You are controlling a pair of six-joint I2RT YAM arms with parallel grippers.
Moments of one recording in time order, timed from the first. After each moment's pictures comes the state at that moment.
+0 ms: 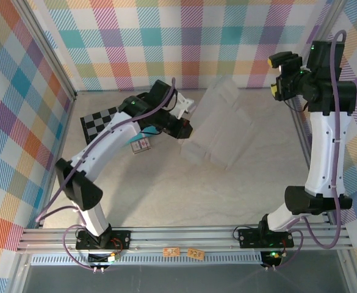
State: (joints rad) left arm -0.65 1.77 1.89 -1.10 0.45 -0.10; right arm 0.01 1.57 2.24 -1.22 -0.25 1.24
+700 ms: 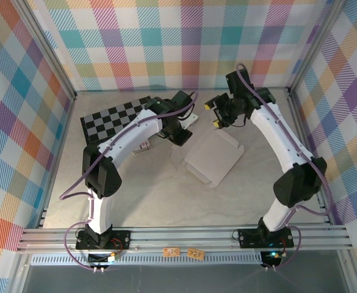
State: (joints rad) left arm -0.70 1.98 1.98 -1.24 0.04 0.03; right arm 0.39 1.74 1.79 -1.00 -0.30 1.33
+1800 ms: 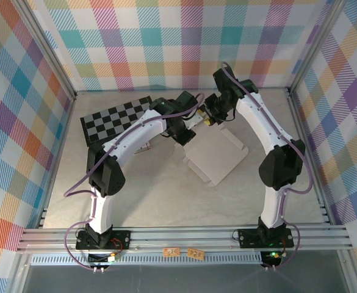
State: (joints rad) left arm -0.72 2.02 2.02 -1.21 0.02 0.11; right arm 0.41 1.94 2.00 -1.18 -0.30 1.24
